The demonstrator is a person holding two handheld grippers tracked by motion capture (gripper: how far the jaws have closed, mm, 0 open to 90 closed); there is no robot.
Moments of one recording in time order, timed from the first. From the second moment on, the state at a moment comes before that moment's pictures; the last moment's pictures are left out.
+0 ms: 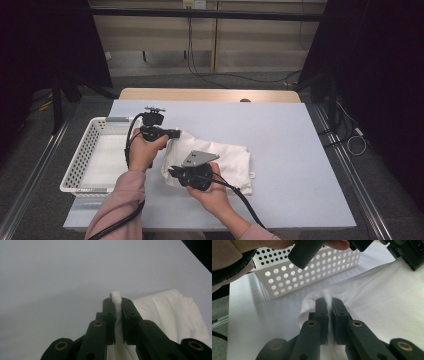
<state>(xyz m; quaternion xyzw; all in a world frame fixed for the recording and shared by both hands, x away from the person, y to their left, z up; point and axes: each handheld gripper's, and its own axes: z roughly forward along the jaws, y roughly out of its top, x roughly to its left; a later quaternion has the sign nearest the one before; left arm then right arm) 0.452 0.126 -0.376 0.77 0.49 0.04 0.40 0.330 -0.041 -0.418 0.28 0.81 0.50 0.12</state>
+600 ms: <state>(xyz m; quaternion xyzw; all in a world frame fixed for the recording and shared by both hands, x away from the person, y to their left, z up) 0.453 0.141 -0.364 0.77 0.49 0.04 0.39 0.334 -0.027 -0.408 0.27 0.81 0.51 0.12</state>
